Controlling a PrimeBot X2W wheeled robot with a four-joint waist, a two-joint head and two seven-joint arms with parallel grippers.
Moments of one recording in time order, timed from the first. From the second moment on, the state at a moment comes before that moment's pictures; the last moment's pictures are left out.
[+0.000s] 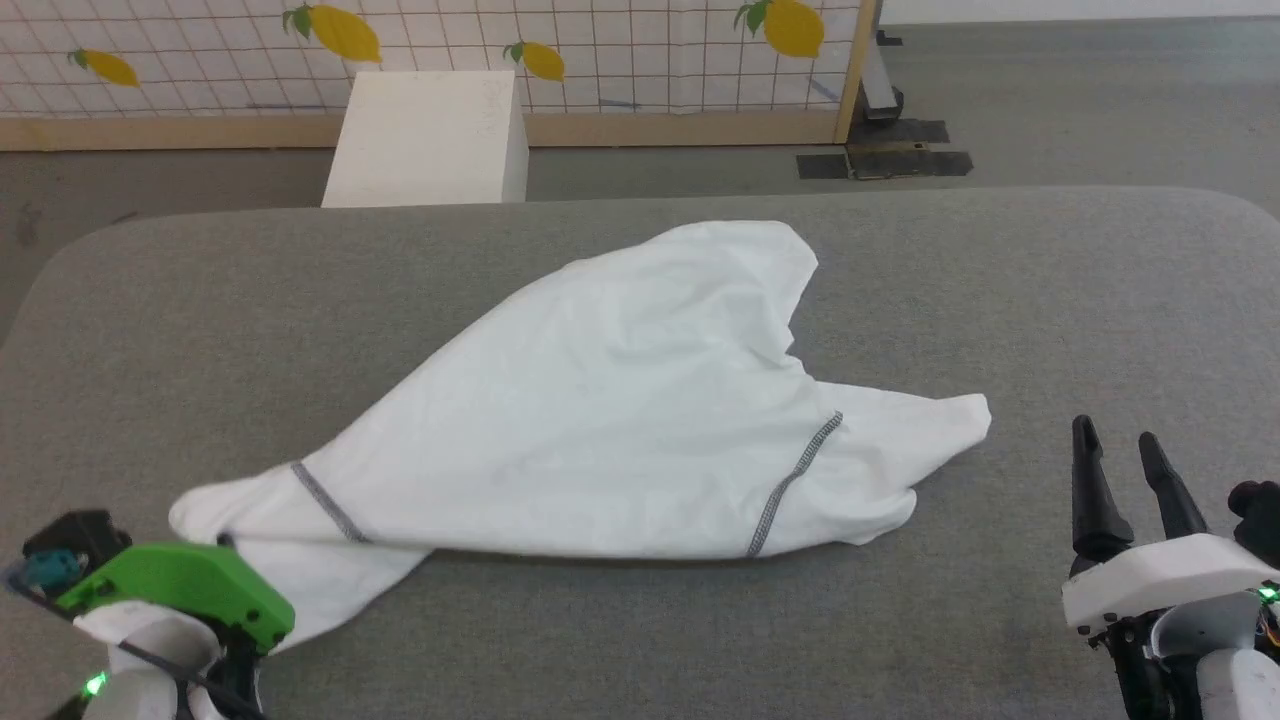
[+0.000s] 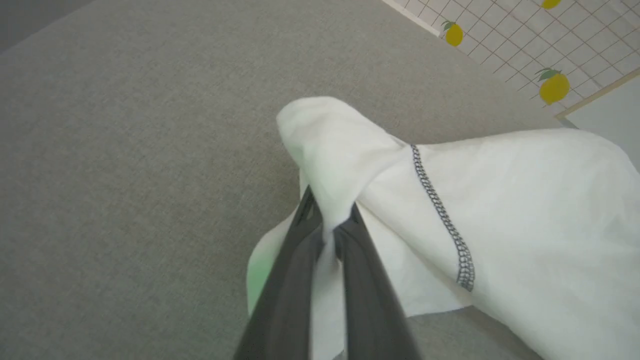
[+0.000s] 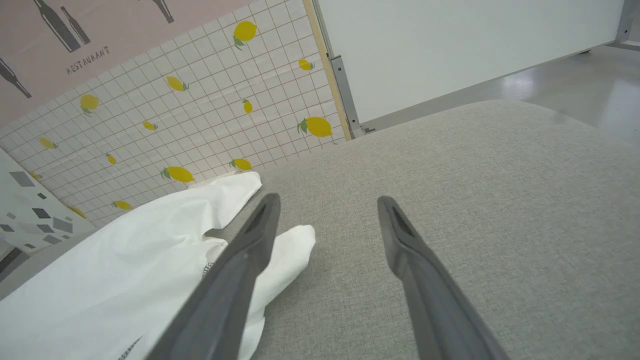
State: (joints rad) left arm -0.12 0.24 0.08 0.20 -0.60 0.28 0.28; right arm -0.10 -0.05 -0.21 0.22 0.35 0.13 -0.07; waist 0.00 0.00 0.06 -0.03
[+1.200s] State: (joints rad) left arm -0.12 0.15 -0.04 0.05 -0.35 0.07 -0.25; right arm -0.66 -0.14 0.14 0.53 -0.04 0.13 0.81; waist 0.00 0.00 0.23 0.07
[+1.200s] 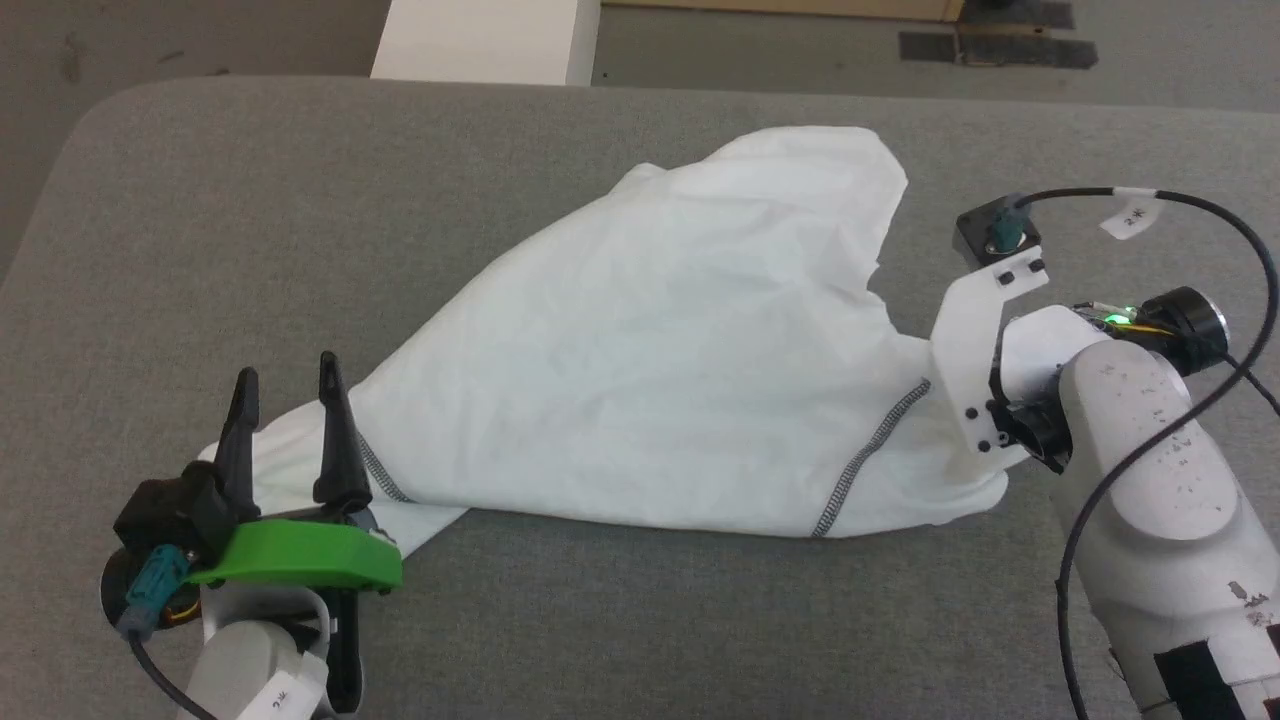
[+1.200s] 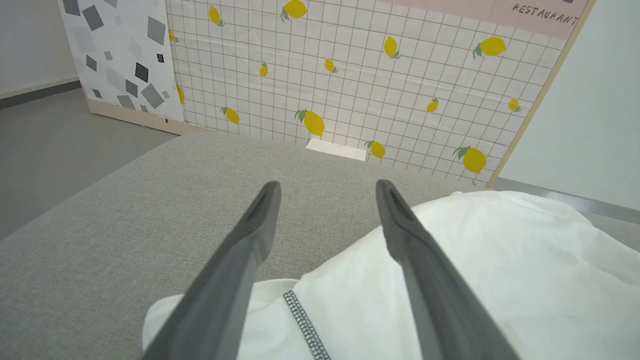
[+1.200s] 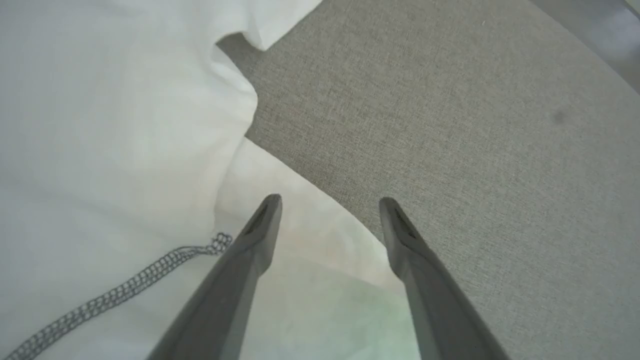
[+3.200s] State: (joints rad) left arm 0.00 0.07 -0.05 0.16 -0.33 0.00 -0.24; right arm 0.03 -0.05 -0.17 0.12 0.41 0.13 -0.04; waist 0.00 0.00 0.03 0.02
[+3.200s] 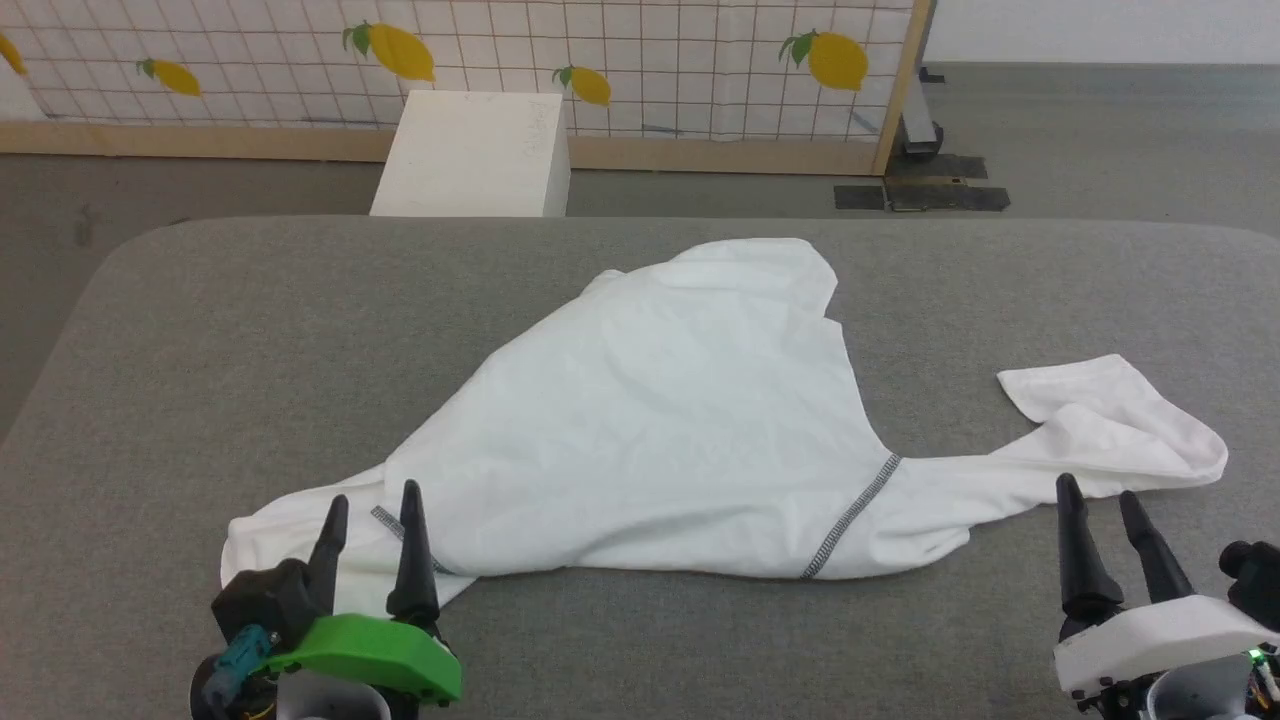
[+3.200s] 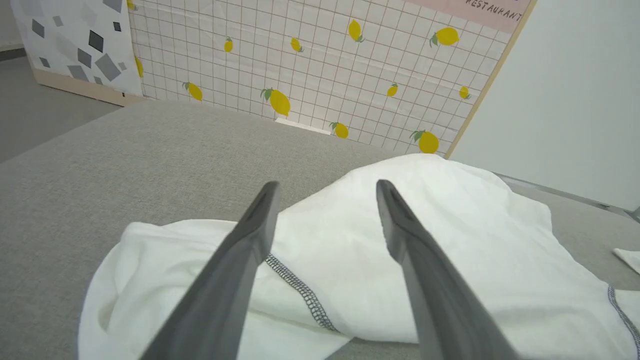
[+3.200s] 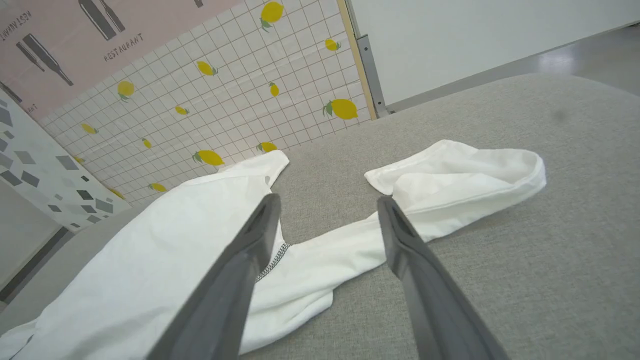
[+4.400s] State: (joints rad) left arm -0.95 0.21 -0.37 0.71 -0.24 -0.09 0.63; right arm -0.19 -0.05 -0.01 0.16 0.44 0.13 -0.14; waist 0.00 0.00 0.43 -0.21
